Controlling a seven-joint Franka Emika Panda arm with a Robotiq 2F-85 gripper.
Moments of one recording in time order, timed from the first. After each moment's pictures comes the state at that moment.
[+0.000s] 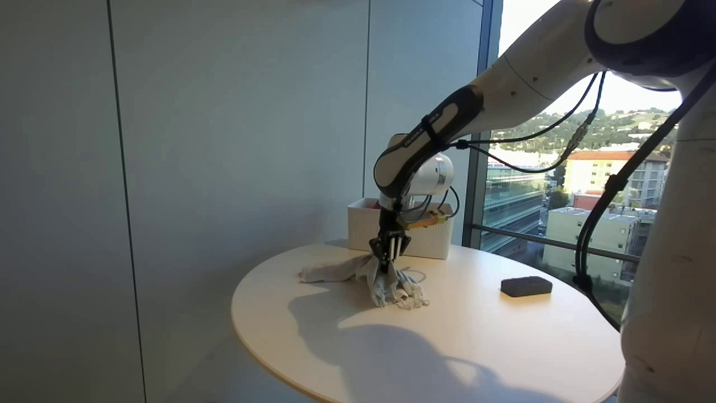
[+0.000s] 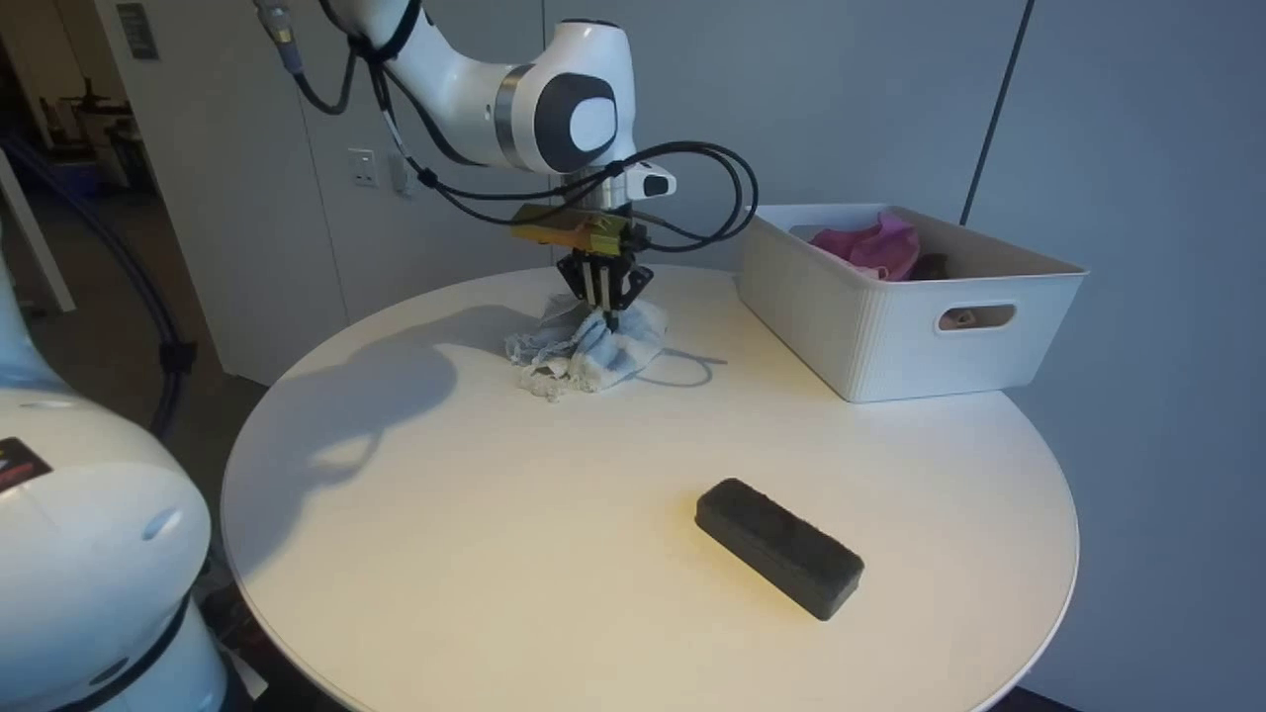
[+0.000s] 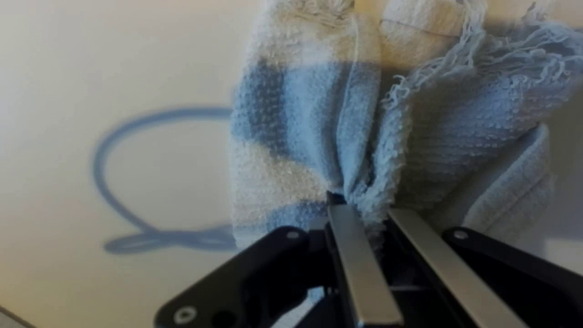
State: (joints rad) arm -0.07 -0.05 -0.09 -2.28 -0.02 2.38 -0.08
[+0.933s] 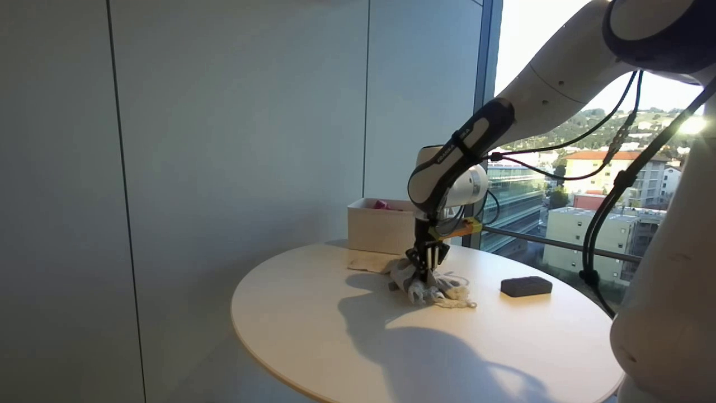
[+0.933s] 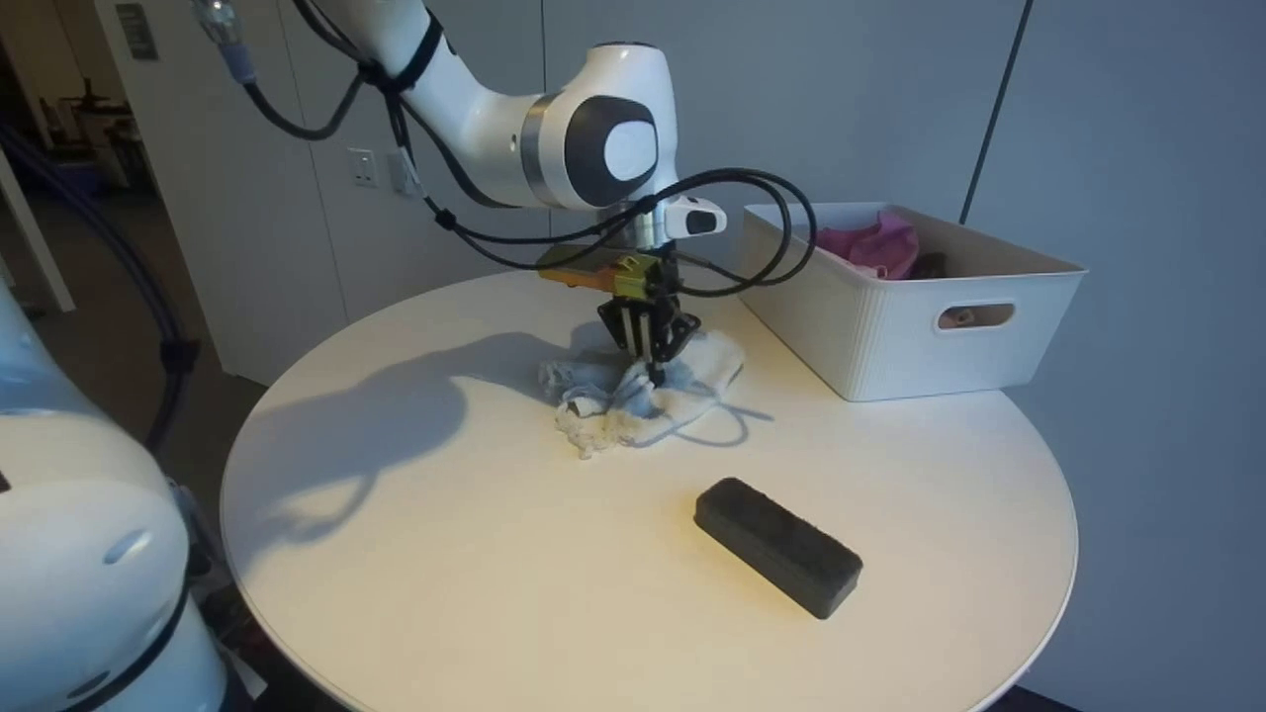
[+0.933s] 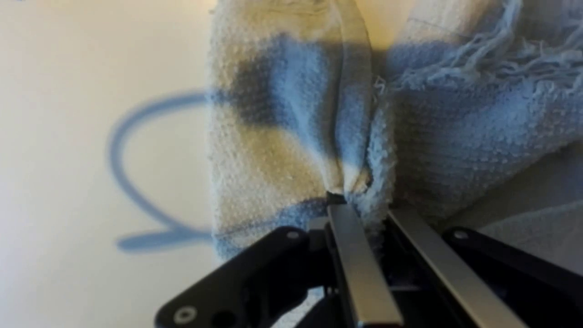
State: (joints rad) arm -0.17 -0.12 -0.15 -2.42 -0.17 2.40 0.05
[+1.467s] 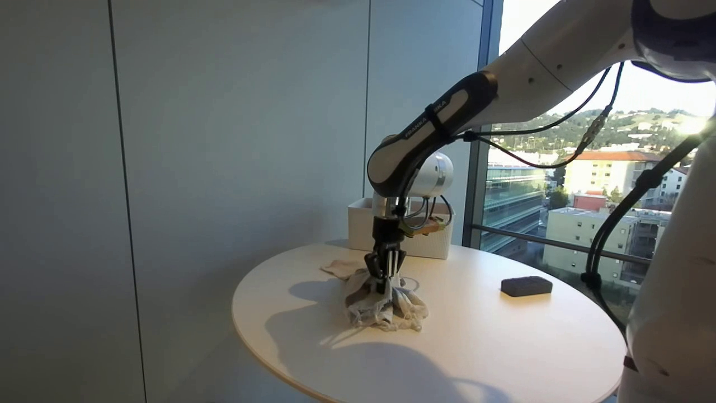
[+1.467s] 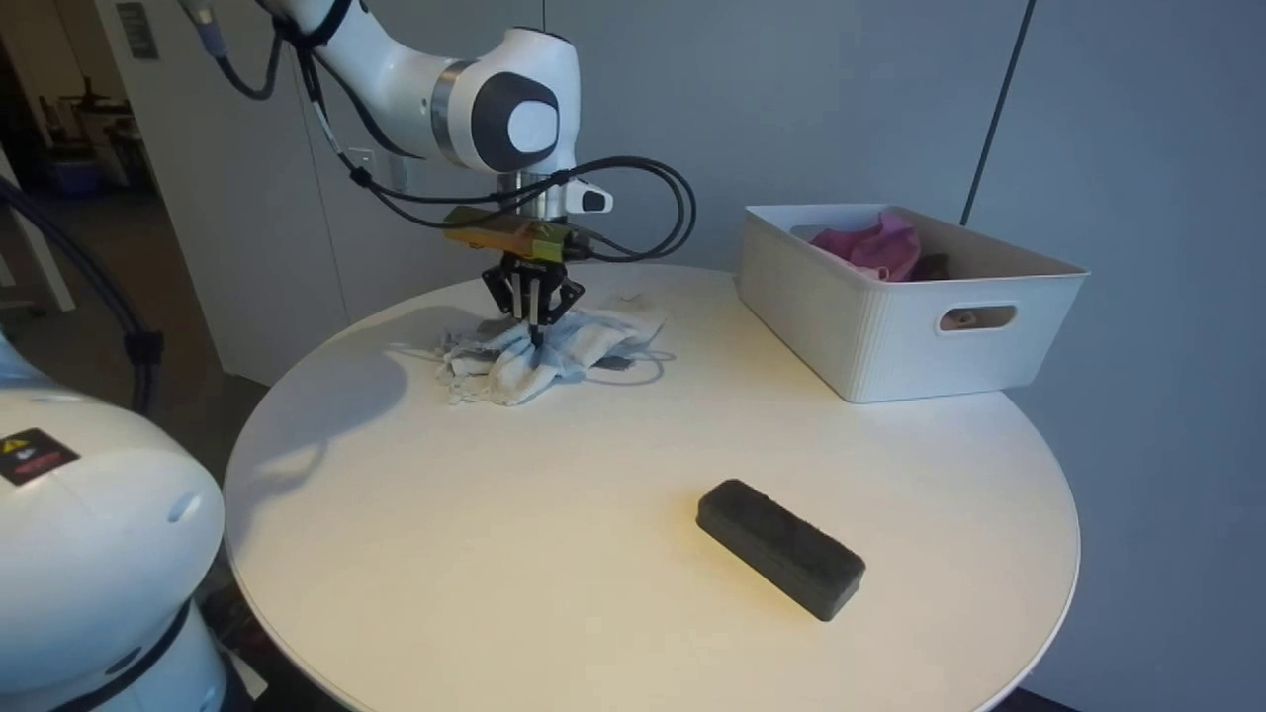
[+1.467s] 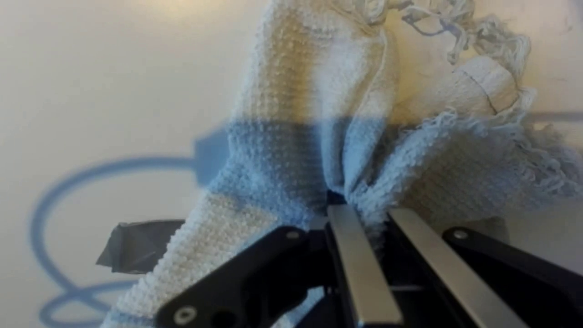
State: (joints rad) arm 0.01 -0.15 -0.05 -2.39 0.07 2.24 -0.20
